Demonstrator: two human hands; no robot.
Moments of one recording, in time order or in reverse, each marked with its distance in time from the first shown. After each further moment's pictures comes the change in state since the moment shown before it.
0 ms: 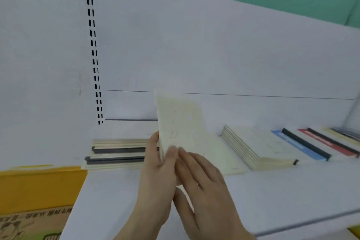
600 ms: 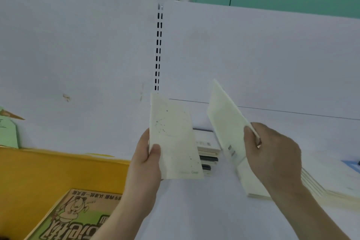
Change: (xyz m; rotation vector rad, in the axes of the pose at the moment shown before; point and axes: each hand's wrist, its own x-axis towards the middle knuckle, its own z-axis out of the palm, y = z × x) left_hand 0.008 0.040 -0.095 0.155 0.240 0.107; right_hand 0.097 0.044 -0.022 -0.185 0.294 0.241
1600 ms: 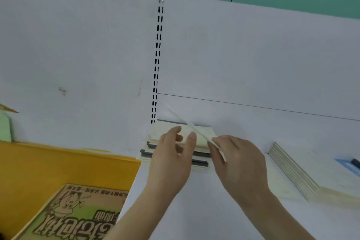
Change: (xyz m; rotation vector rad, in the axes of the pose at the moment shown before) left_hand 0.001 -0.008 0.038 0.615 -0.057 0.174; right_hand -0.035 -0.034 0.020 0.119 -0.068 -0.284
